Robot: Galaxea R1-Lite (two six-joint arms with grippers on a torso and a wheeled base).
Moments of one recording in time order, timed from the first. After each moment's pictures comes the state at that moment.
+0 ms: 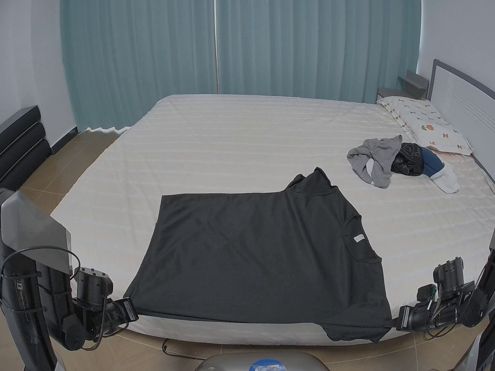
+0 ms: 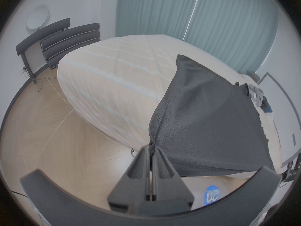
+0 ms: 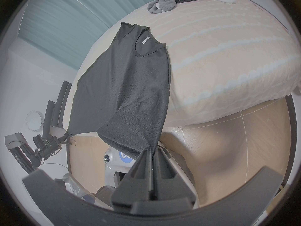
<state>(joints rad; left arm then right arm) -0.16 2.20 -0.02 -1.31 0.17 -0.49 0.07 1.91 -0.02 -0.86 0.29 0.40</state>
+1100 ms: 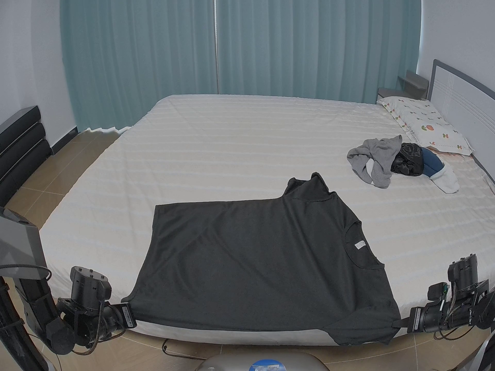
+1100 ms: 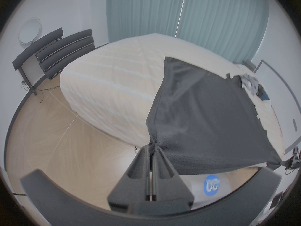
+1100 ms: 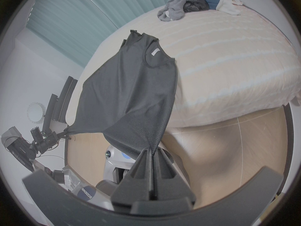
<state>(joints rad) -0.26 1.96 -0.02 -1.09 0.23 -0.49 0.07 1.67 -0.02 -0.71 0.30 0.34</state>
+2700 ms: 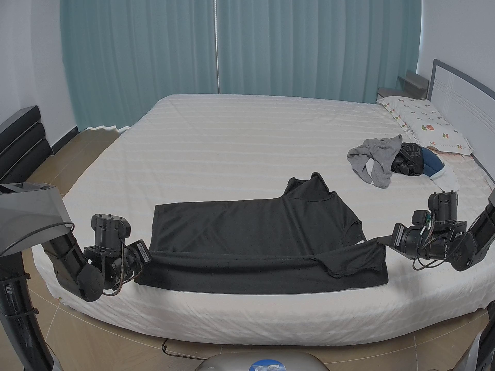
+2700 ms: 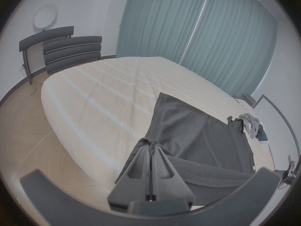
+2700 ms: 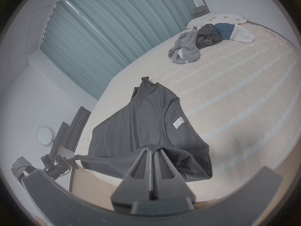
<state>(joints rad) -0.18 2.12 -0.54 -0.94 0.23 -0.57 0.04 1.93 -0.57 -0.75 0.30 0.49</state>
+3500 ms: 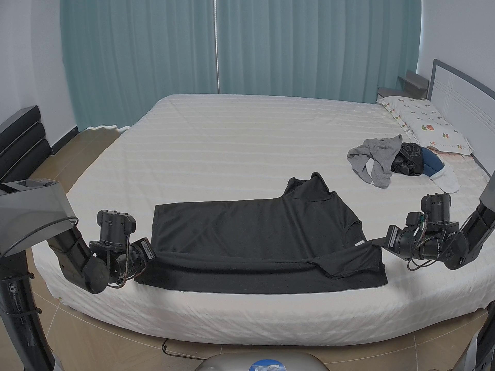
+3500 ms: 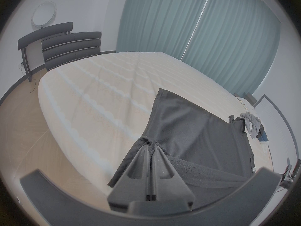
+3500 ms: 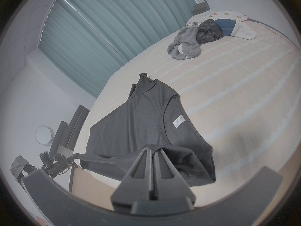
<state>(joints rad) -0.17 2.17 -0.66 -0.84 0.21 -0.59 0.05 2.02 -0.63 -0.76 0.30 0.49</state>
